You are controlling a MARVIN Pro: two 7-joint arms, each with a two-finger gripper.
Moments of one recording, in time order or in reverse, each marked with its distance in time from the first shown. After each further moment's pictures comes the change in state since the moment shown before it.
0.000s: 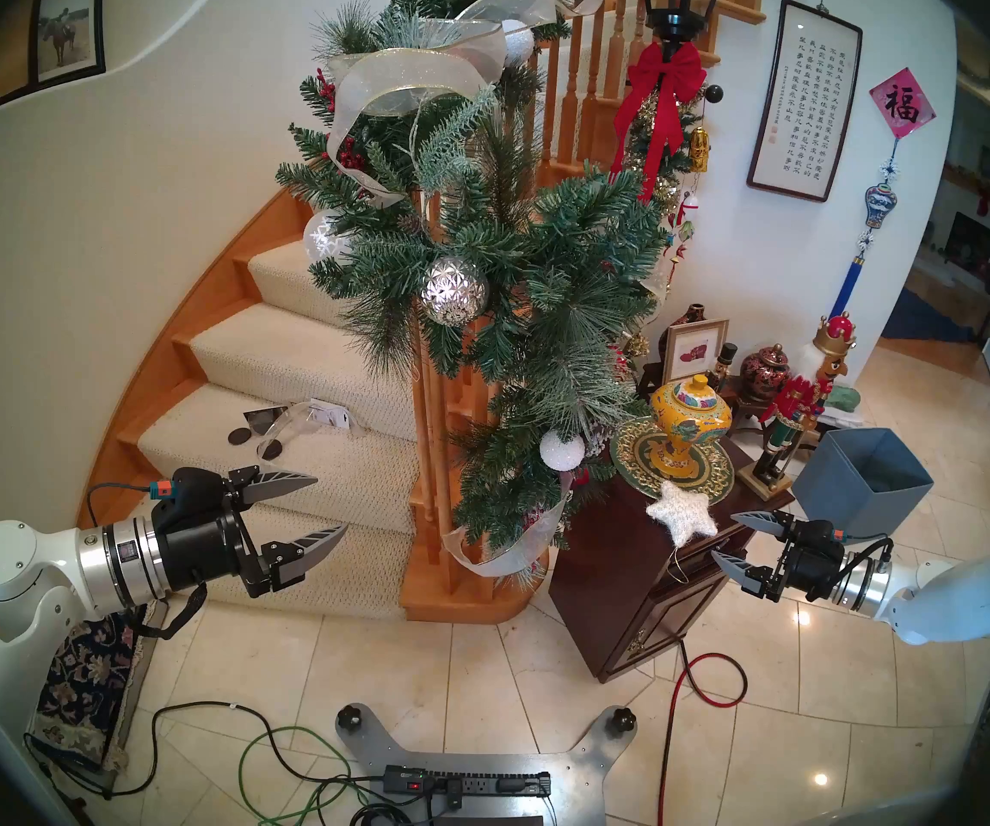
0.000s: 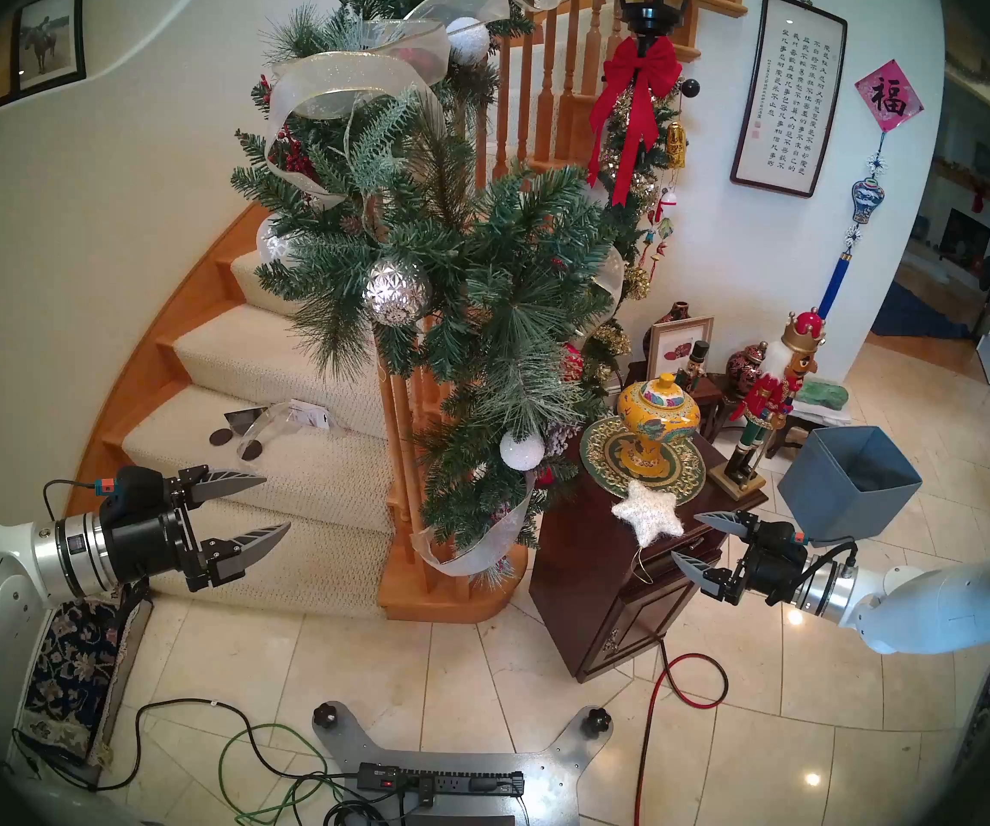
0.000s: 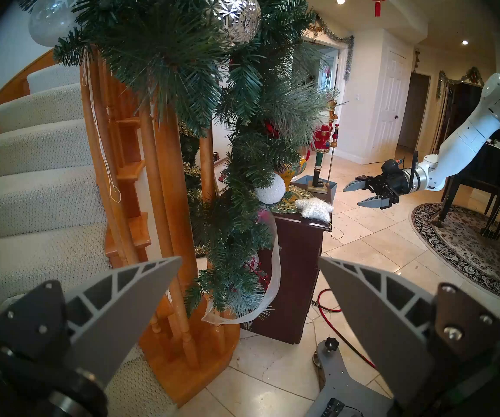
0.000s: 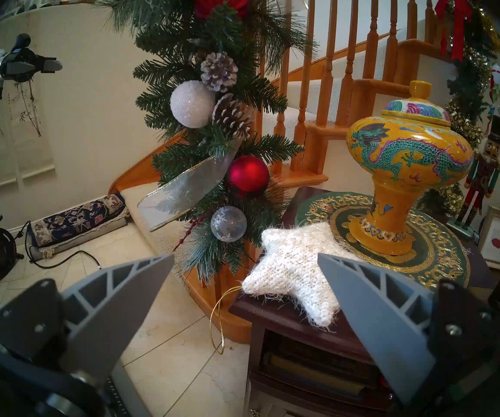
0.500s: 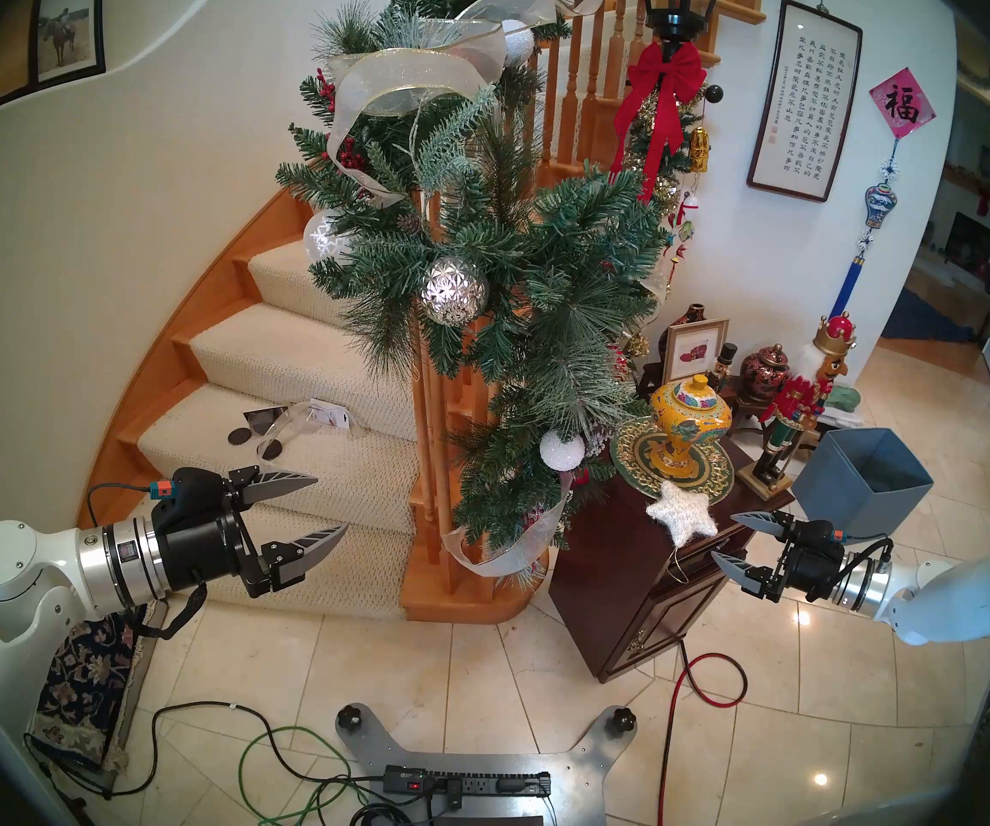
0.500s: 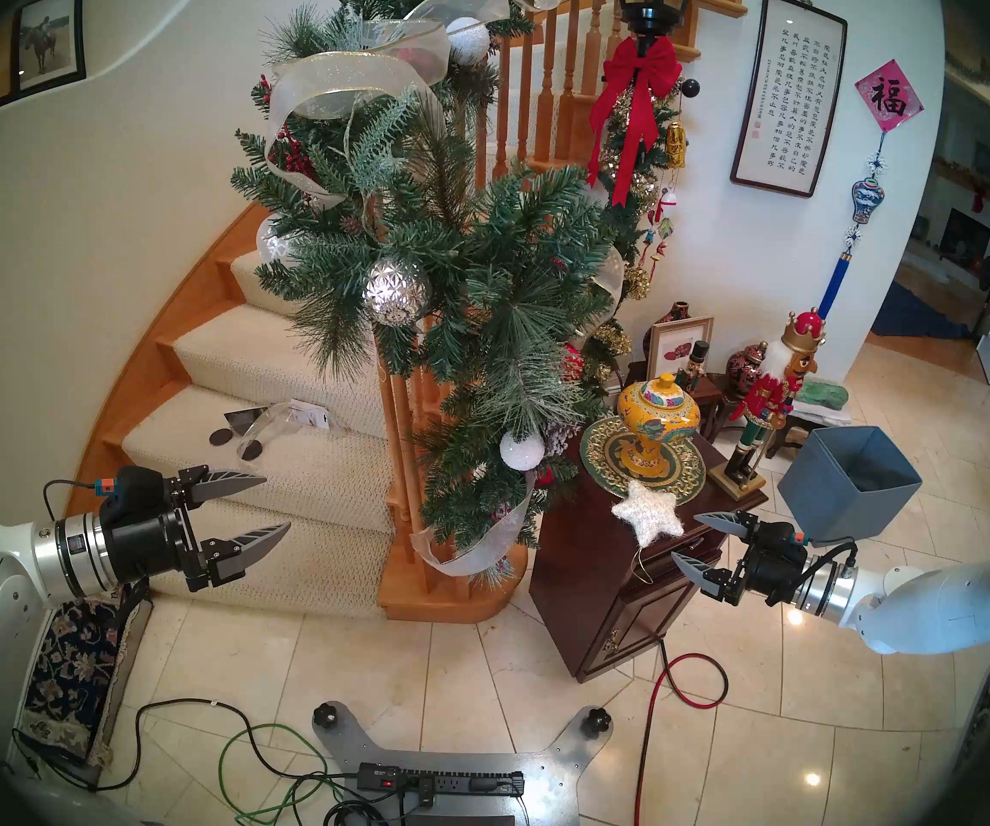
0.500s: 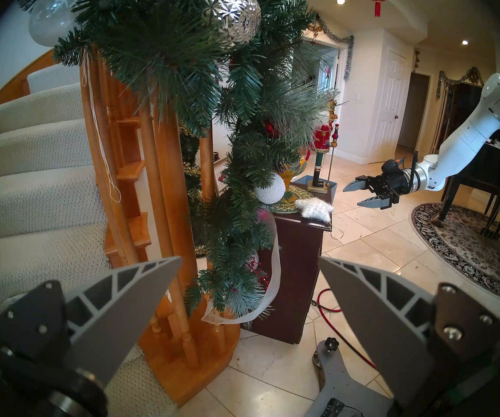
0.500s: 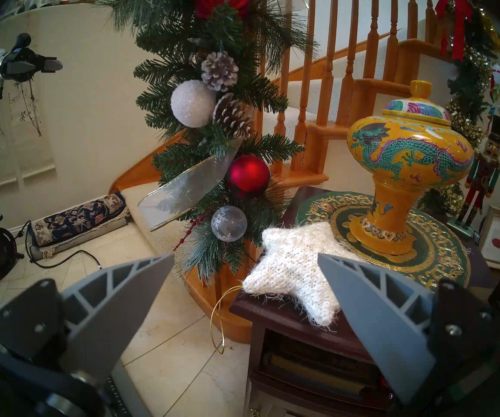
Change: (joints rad) left arm 0.000 0.000 0.000 0.000 0.000 0.000 0.000; right arm 0.000 0.000 0.000 0.000 -0.001 0.000 0.000
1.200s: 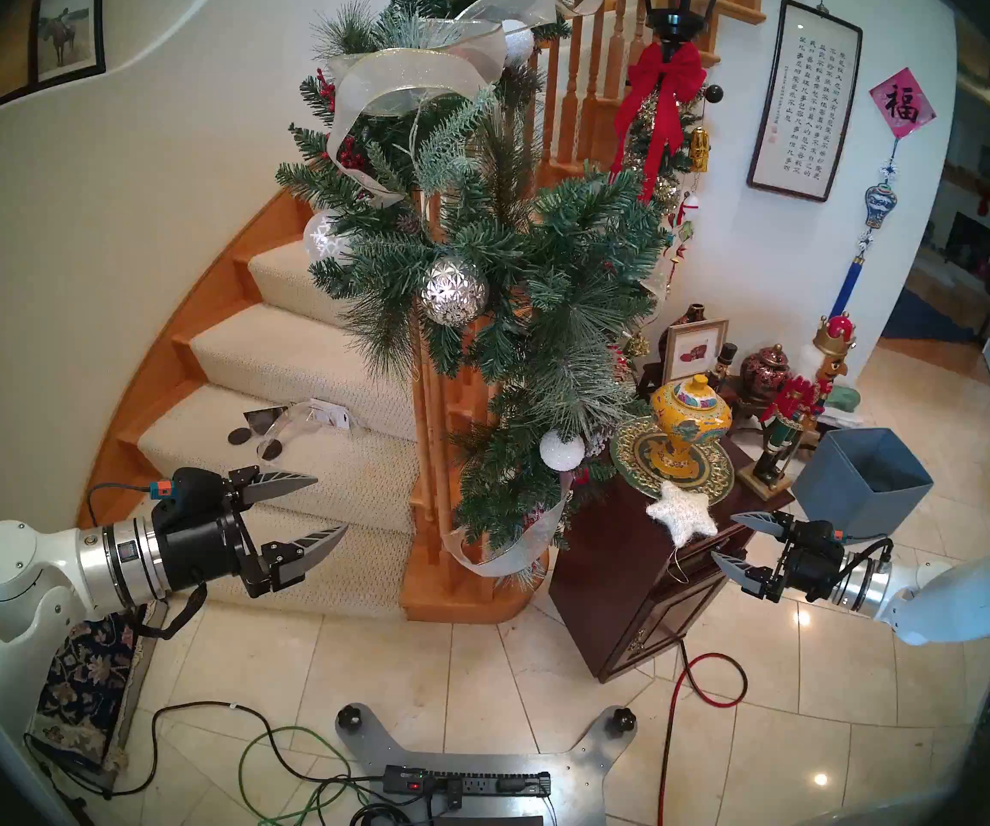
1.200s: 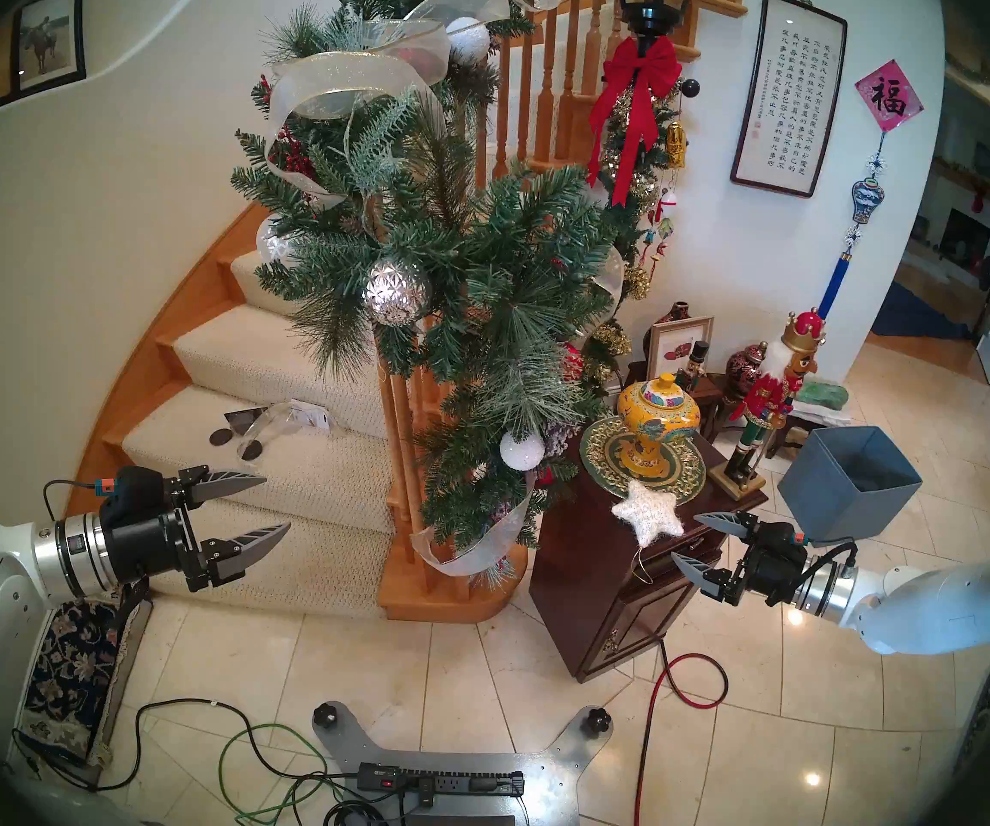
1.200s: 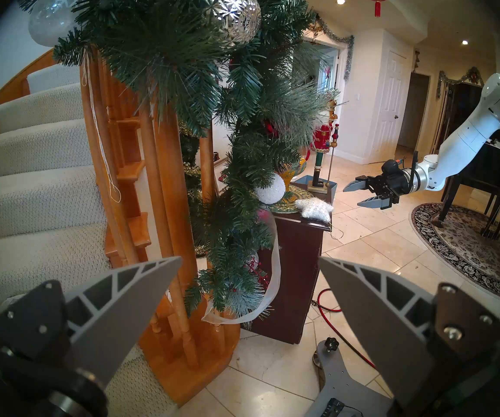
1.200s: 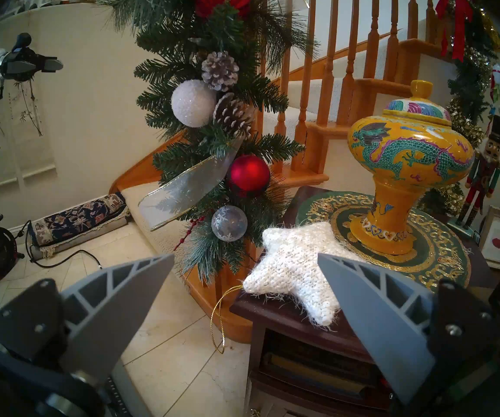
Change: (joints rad) left arm 0.000 0.000 0.000 0.000 0.000 0.000 0.000; right arm 0.000 0.000 0.000 0.000 -0.001 0.000 0.000
